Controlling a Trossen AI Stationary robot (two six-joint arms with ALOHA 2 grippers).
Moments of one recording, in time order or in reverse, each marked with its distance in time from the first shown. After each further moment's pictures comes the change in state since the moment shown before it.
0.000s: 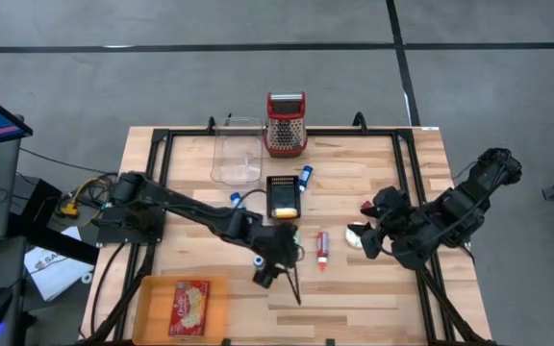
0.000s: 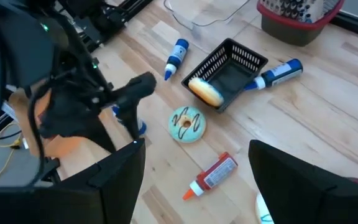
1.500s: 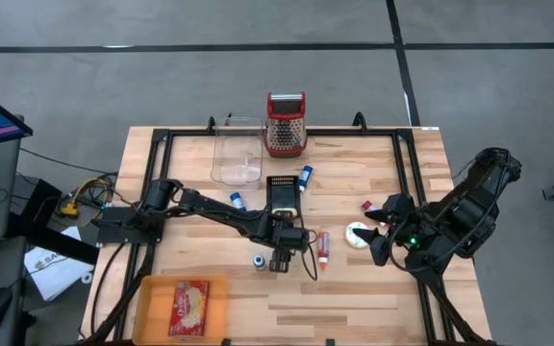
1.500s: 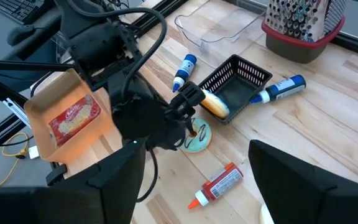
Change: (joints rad) left arm 0.059 0.236 0.100 -0.173 -0.215 -0.237; right arm 0.113 0.001 0.000 -0.031 0.122 0.069
